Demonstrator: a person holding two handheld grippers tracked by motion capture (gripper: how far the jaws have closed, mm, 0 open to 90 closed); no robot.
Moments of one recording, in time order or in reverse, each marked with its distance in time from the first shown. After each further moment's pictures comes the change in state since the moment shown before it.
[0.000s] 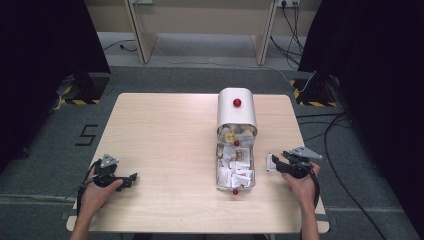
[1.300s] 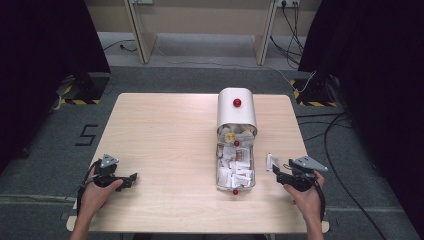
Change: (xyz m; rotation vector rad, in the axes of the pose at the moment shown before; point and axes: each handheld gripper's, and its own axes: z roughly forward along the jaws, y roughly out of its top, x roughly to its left) left arm 0.000 0.000 0.000 0.000 0.001 0.000; right arm 0.018 -0.013 -0.036 -0.003 -0.009 0.000
